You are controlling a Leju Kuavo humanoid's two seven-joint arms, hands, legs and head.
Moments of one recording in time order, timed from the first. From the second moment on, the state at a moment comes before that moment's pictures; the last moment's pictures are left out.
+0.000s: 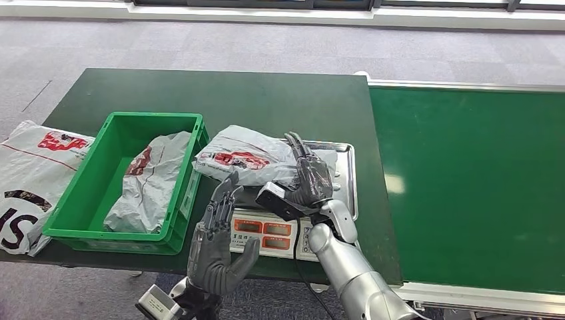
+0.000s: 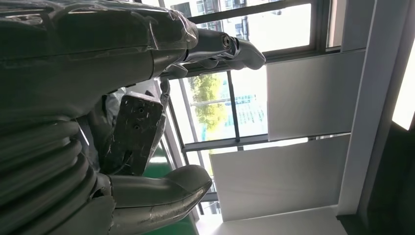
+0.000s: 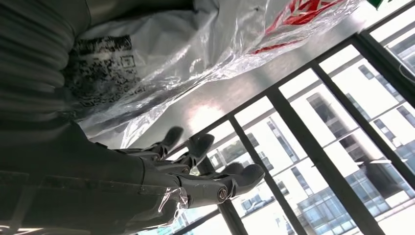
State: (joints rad) left arm 0.08 -0.16 -0.49 -1.65 -0.08 0.08 -0.70; right arm -0.57 0.35 0.08 -0.54 1.01 -0.37 -0.59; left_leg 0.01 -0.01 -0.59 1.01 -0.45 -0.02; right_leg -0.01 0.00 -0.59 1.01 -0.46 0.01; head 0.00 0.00
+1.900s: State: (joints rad) left arm -0.01 -0.19 -0.48 -1.52 -0.23 0.20 -0.70; right arm -0.48 0.20 0.43 -0.94 0.32 -0.54 -0.70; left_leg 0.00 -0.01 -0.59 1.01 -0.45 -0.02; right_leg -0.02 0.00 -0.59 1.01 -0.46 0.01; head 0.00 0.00
